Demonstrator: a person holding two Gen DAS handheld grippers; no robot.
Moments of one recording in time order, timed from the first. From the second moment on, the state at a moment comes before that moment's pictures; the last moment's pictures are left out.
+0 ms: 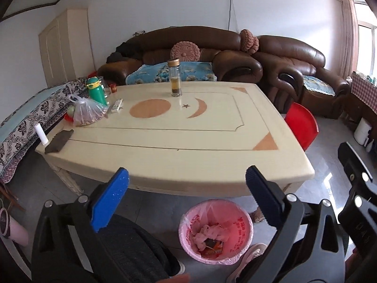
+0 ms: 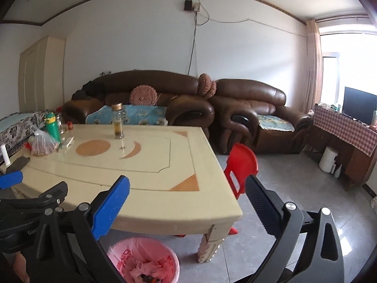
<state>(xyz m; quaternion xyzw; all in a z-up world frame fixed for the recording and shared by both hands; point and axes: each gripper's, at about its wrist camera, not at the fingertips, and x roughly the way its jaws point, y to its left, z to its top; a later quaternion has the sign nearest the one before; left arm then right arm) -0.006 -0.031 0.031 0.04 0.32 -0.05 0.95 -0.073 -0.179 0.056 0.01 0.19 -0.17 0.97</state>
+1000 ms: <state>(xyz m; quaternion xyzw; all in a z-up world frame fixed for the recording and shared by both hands) -0.013 -0.025 0.035 0.04 0.31 -0.04 0.95 -0.078 -0.171 0.049 0.02 0.22 -0.16 0.96</state>
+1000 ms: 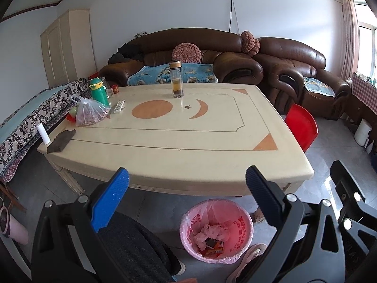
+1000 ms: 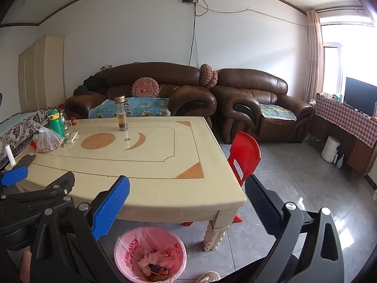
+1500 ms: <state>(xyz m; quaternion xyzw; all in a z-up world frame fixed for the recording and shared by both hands) -0.013 -0.022 0.034 0.04 0.32 -0.04 0.95 -0.076 -0.170 0.048 0.02 0.23 -0.15 0.96</state>
